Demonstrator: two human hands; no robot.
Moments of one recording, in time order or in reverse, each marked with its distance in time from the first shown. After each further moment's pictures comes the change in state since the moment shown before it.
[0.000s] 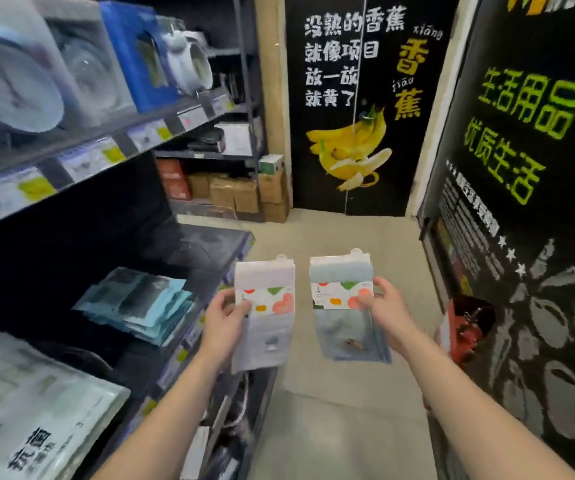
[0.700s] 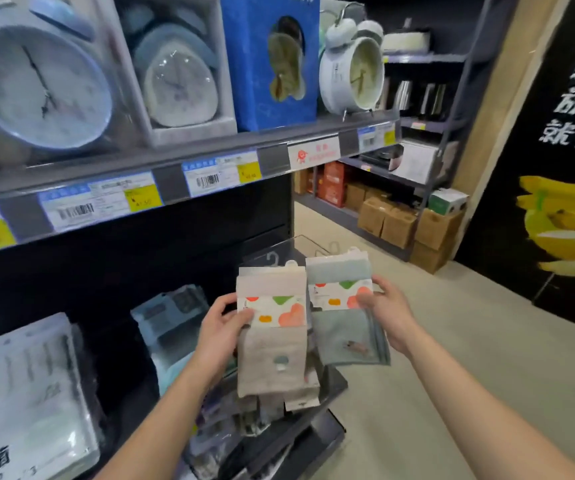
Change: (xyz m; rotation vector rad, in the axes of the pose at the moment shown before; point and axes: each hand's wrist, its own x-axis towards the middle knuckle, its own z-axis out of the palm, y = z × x) left_hand 0.200 0.003 -0.037 -0.171 0.565 -0.106; right_hand 0.318 -0.092 0.250 -0.123 -0.654 -0.016
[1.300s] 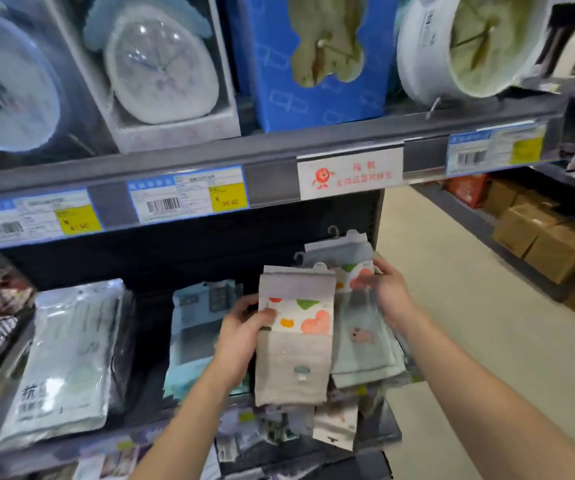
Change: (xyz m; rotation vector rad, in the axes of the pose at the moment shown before) left_hand 0.055 0.003 0.044 -0.076 0.395 -0.050; right_hand 0.199 -0.016 0.099 0.041 -0.480 -0.003
